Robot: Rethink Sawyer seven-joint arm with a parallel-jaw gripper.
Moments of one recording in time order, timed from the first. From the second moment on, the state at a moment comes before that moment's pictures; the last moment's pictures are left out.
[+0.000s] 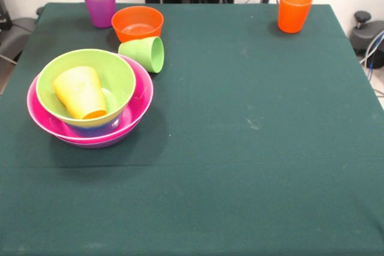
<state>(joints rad) -0.96 -0.96 0.26 2.00 -0.45 0.51 2.10</state>
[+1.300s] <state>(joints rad) -0.67 -0.80 0.05 1.75 -0.39 0.89 2.10</state>
